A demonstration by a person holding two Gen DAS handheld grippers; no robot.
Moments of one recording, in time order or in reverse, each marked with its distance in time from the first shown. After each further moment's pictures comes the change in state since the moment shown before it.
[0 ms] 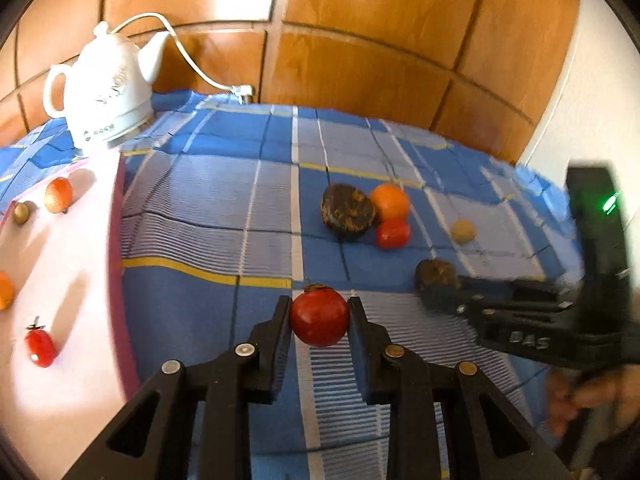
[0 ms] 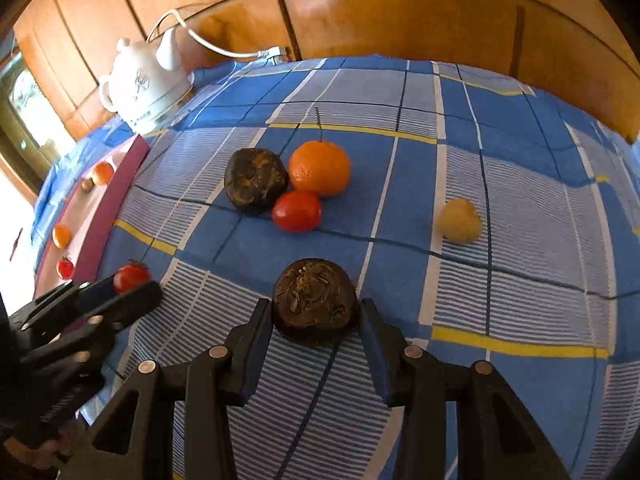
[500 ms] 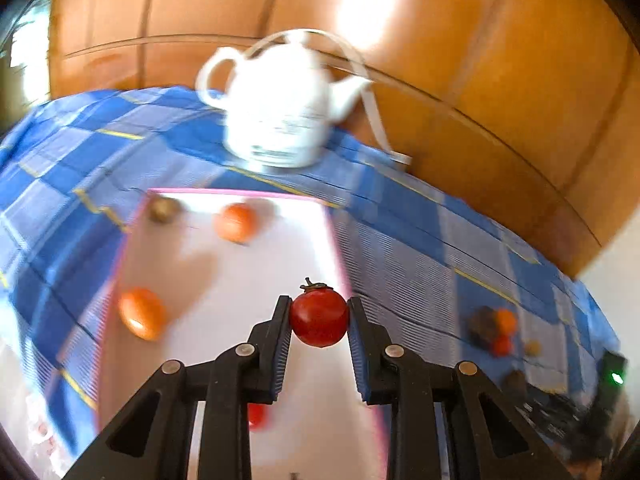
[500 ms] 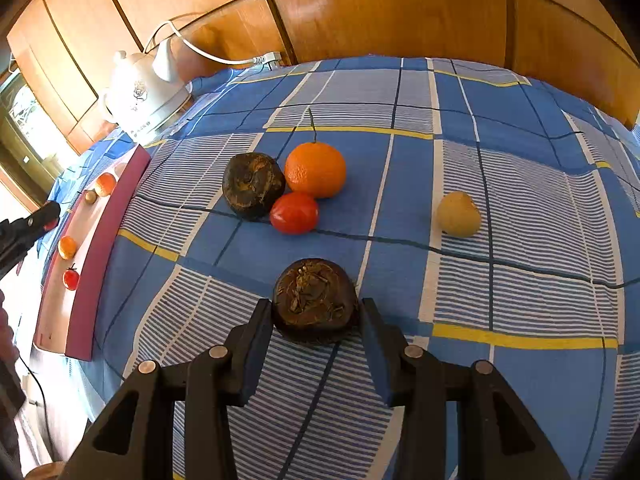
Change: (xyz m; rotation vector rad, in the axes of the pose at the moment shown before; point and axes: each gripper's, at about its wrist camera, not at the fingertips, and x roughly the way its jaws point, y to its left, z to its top) left arm -0.061 0.162 0.048 -0.333 -0.083 0.222; right arm -0.001 0.000 -0.001 0.007 -0.006 -0.001
